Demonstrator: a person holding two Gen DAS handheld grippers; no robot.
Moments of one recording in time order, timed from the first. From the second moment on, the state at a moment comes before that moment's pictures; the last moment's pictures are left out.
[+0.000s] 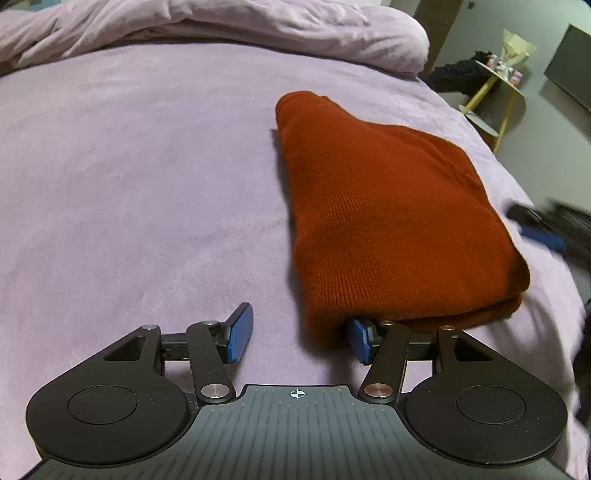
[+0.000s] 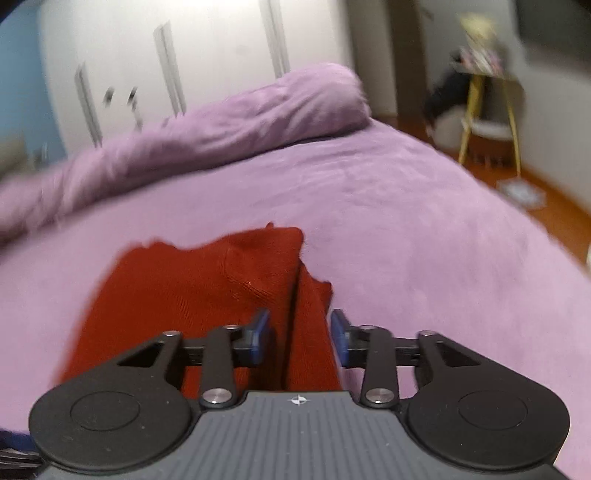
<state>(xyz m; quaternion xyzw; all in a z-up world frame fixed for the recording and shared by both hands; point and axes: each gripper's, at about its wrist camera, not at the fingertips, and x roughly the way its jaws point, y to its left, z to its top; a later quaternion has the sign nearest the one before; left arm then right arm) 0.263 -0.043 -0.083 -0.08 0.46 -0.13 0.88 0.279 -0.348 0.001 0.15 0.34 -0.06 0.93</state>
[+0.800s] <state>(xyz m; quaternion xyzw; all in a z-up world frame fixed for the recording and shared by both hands) 0.266 -0.047 -0.077 -0.08 0.48 -0.11 0.87 0.197 -0.388 -0.074 0.48 0.33 -0.03 0.81</state>
